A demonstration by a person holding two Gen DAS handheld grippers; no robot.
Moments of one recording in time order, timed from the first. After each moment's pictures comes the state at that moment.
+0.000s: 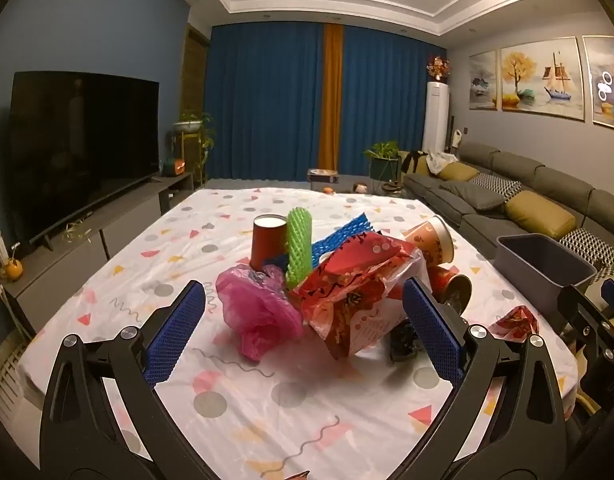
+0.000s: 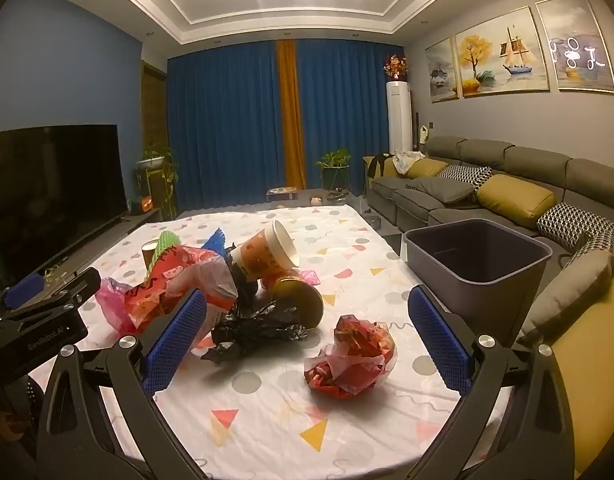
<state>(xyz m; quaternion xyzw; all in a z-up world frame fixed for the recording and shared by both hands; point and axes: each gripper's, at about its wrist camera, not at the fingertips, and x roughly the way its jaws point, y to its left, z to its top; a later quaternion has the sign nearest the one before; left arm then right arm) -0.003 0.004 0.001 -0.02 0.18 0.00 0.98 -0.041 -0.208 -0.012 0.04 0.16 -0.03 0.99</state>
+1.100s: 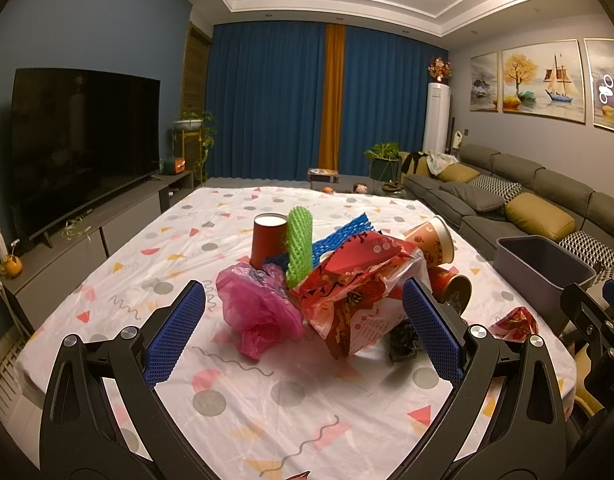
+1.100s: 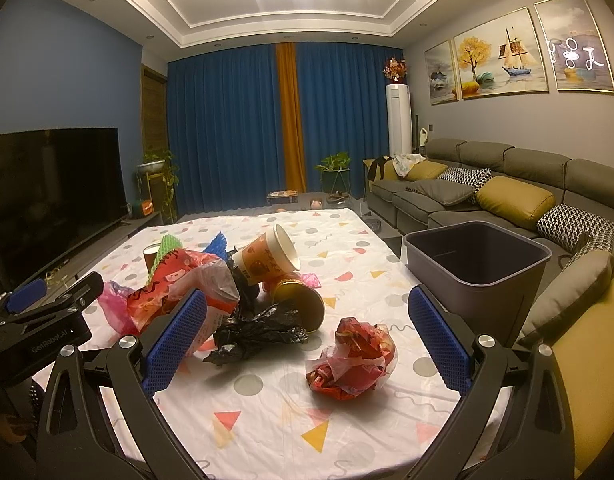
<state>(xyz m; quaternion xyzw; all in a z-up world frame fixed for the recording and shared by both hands) -0.006 0.004 0.001 -0.03 0.18 0.00 0.98 -0.040 -0.208 -0.013 0.04 0.15 -0.03 0.99</state>
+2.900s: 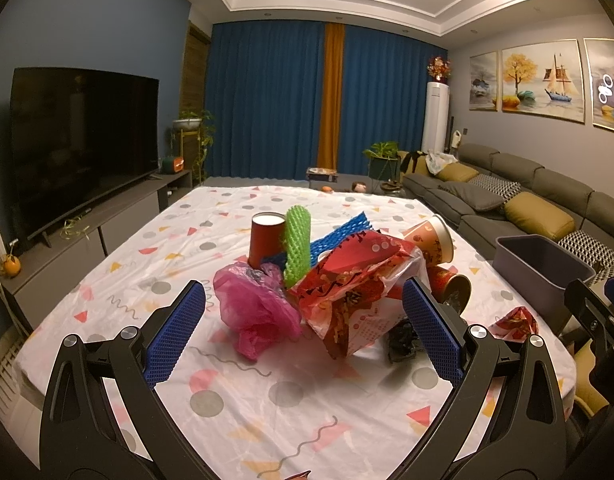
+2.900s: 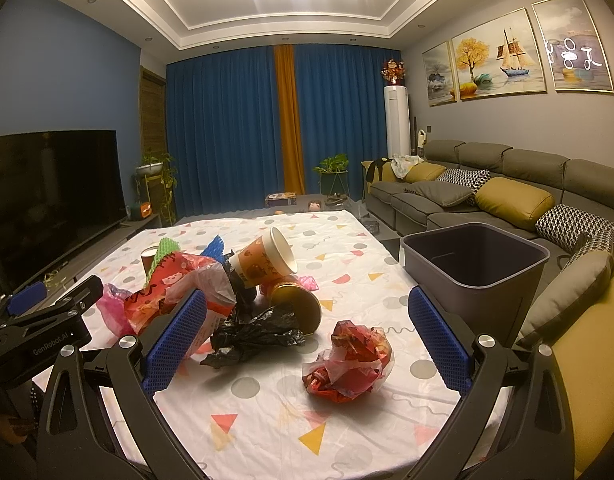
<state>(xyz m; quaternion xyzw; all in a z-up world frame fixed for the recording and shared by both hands) -0.005 0.006 0.000 -0.03 0.18 0.00 0.98 -0.041 -0.210 -0.008 0.04 0.15 -0.03 0.99</state>
